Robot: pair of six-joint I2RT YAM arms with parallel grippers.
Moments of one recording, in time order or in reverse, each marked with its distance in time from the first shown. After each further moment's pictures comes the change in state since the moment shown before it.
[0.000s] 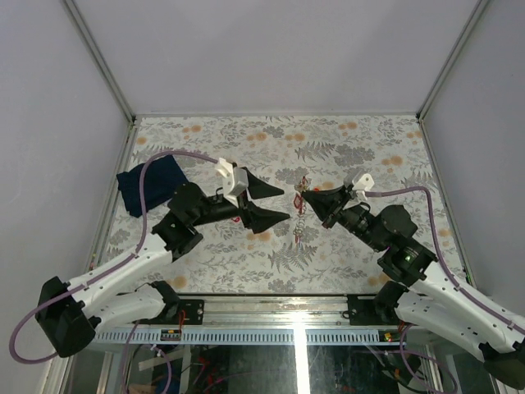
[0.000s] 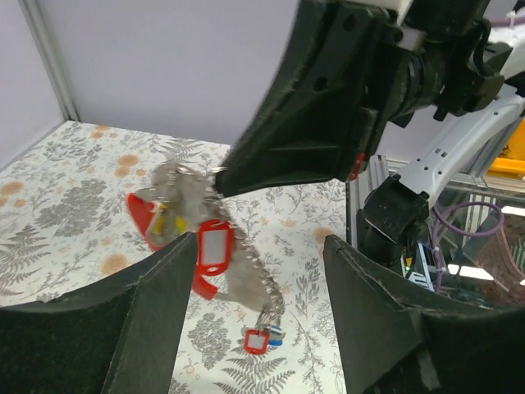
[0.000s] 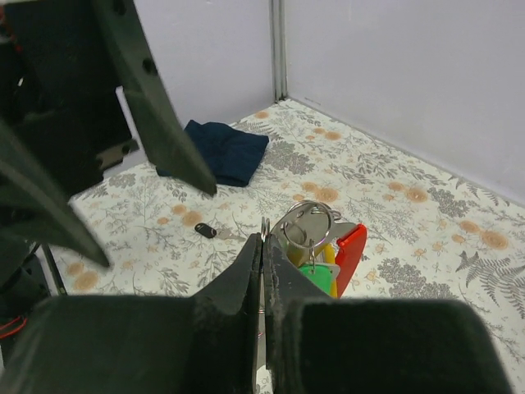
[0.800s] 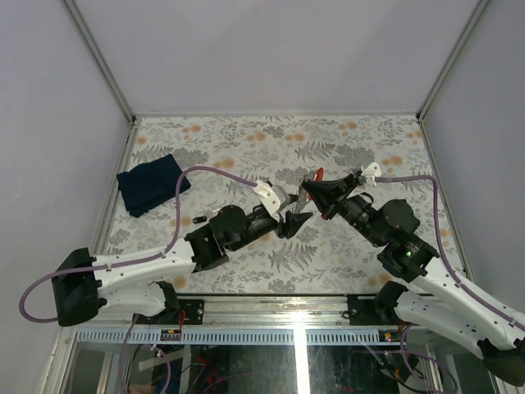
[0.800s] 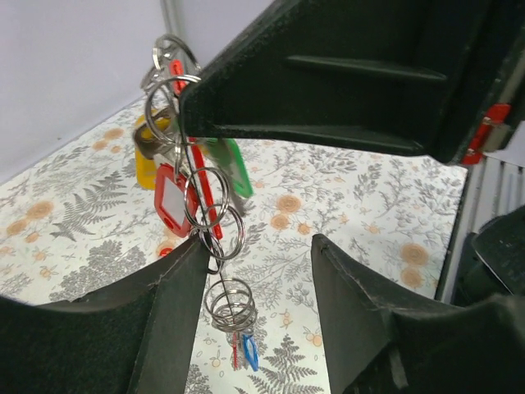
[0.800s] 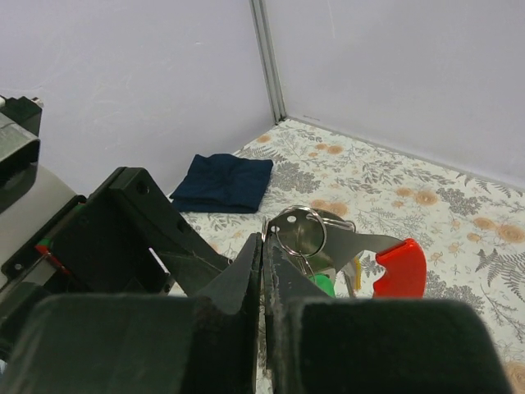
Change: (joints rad) left arm -0.384 0.174 0.014 0.012 -0.706 0.180; right arm 0.000 0.053 0.082 0.006 0.086 0.142
